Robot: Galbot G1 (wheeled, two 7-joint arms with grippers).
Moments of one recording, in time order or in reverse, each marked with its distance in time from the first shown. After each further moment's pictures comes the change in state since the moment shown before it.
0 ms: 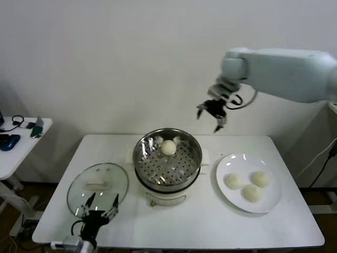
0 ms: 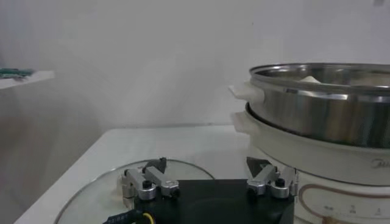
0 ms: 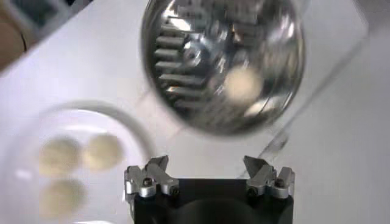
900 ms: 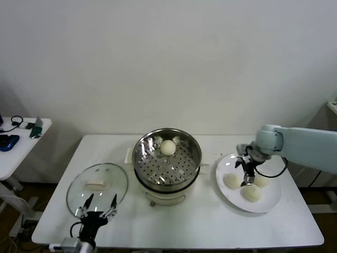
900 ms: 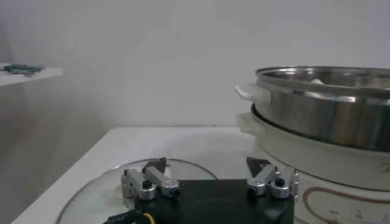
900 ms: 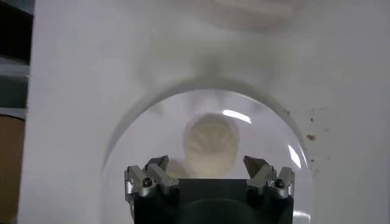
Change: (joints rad) left arm 0.007 -0.023 -0.015 0.020 -0.012 -0.028 -0.004; right arm -0.576 -0.180 0.311 -0.019 -0.206 -0.379 0.247
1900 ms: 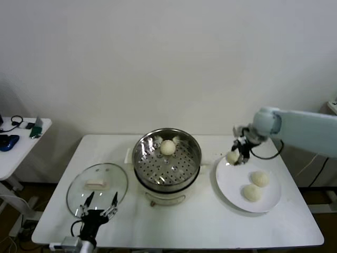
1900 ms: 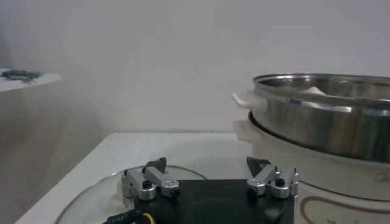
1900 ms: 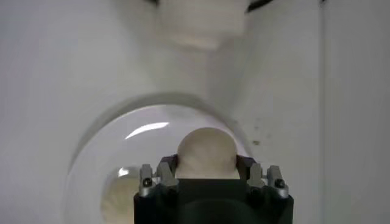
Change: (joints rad) left arm -0.006 -0.002 0.012 -0.019 0.000 0.001 -0.003; right arm 0.425 0.082 -0.098 0.064 0.215 0.008 -0.109
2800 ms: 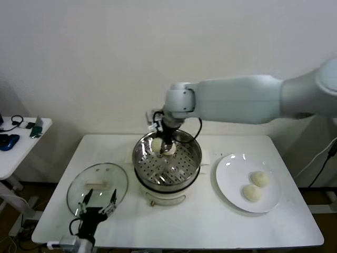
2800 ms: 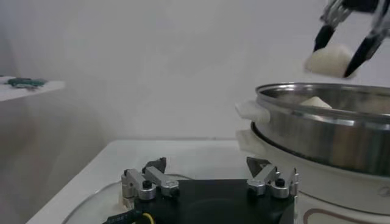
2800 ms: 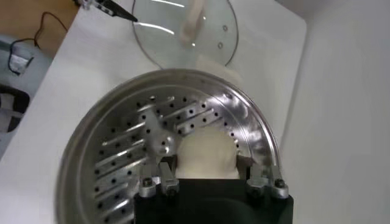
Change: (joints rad) left arm -0.003 0.002 -0.015 -0.014 -0.011 -0.001 -0.006; right arm -0.117 0.551 0.106 -0.046 0.173 -0.157 0.199
